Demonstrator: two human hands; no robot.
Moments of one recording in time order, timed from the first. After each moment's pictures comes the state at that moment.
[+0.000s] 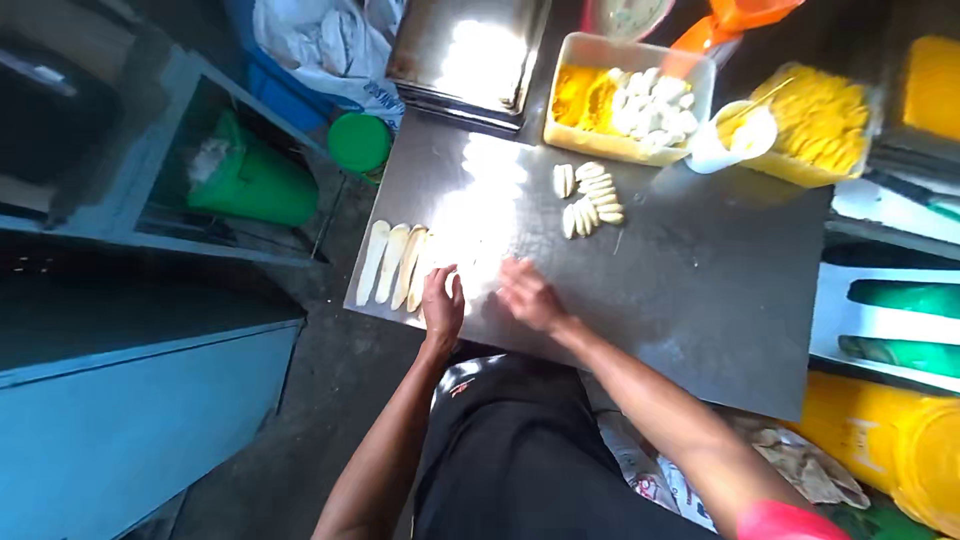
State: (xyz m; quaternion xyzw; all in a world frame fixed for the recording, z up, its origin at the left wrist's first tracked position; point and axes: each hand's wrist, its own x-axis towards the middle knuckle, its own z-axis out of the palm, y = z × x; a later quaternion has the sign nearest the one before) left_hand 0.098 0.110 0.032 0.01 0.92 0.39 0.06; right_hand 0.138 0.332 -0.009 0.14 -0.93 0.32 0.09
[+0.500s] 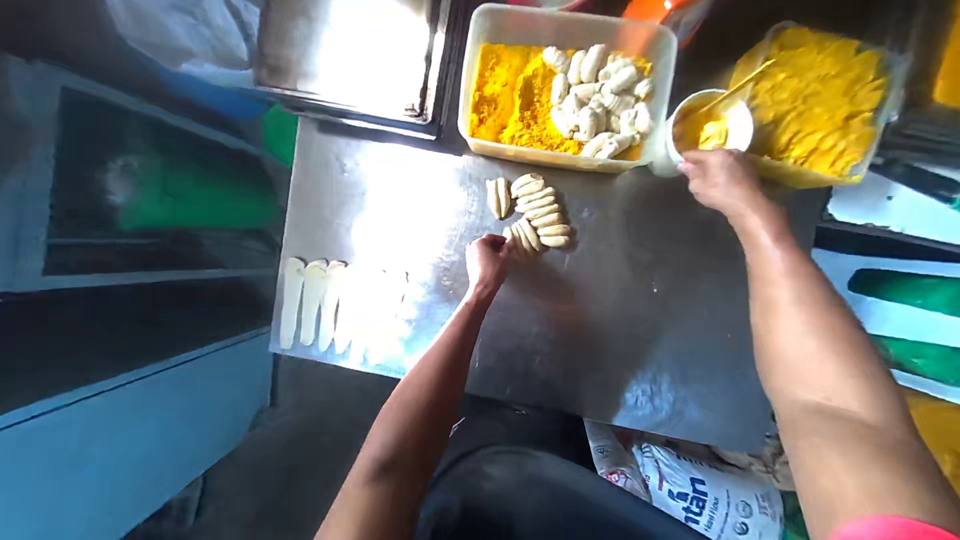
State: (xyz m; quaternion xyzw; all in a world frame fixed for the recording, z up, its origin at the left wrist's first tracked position) left_hand -0.018 0.392 -0.006 -0.05 0.88 0.40 0.27; right_hand -0.023 0.802 0.050 -0.16 -0.96 0.18 -0.12
